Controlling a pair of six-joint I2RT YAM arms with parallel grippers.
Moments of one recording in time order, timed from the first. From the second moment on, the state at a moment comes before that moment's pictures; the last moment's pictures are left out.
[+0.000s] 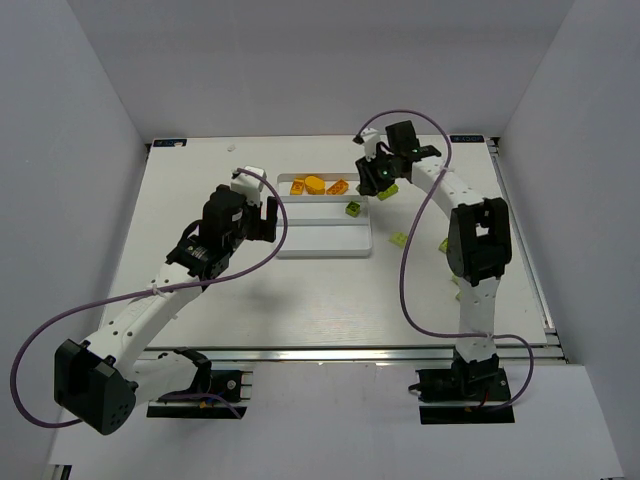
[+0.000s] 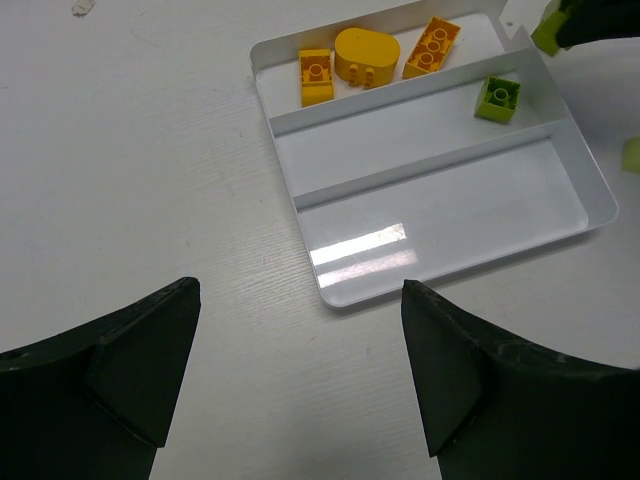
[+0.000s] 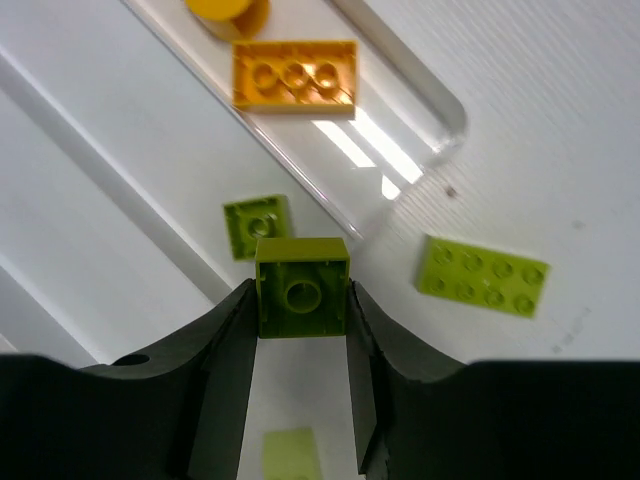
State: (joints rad) left arm -0.50 1.11 0.91 -0.21 -0.20 -0.06; right arm 0.30 2.11 1.79 -0.56 -0.40 -0.36
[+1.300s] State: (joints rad) left arm -0.69 2.03 1.69 -0.20 0.19 -0.07; right arm 0.07 1.67 1.43 -0.44 -0.47 -0.06
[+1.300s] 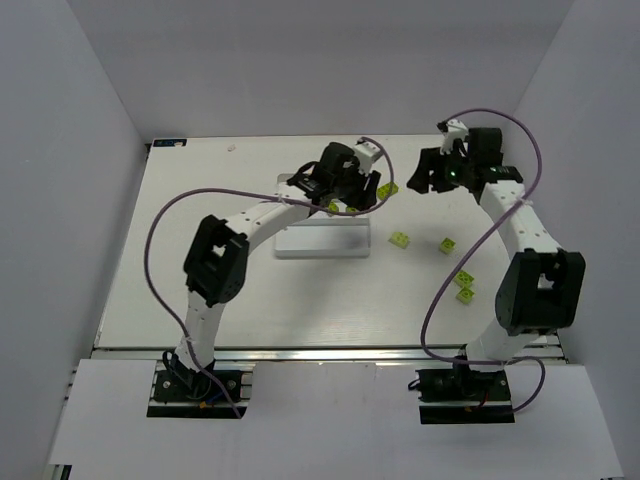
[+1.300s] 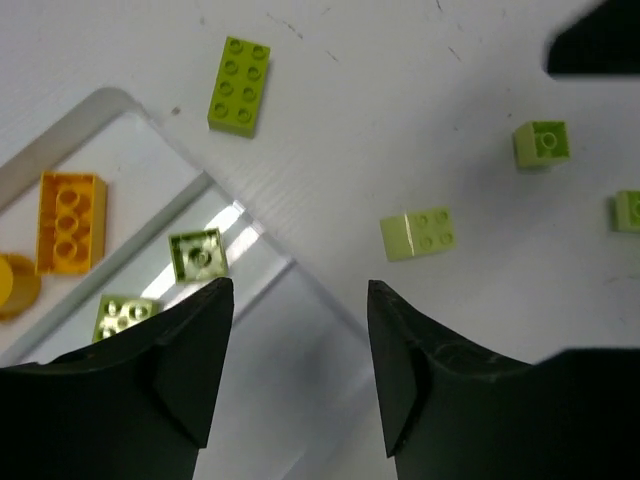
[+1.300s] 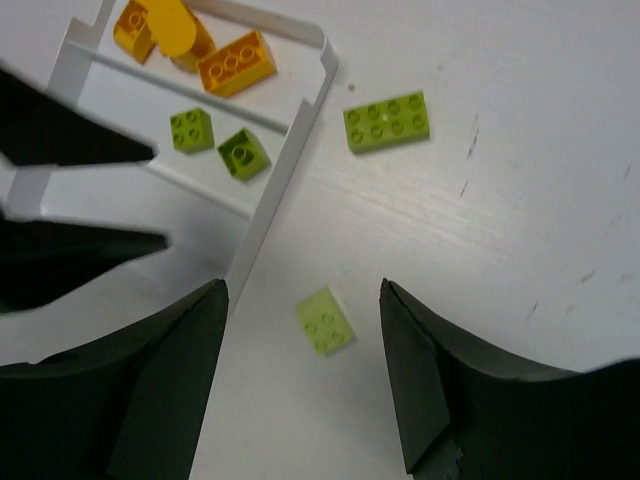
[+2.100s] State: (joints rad) left arm -0.74 2.61 2.21 0.02 0.06 0.16; right arm -0.22 1.21 1.07 -0.45 -1.05 -0.08
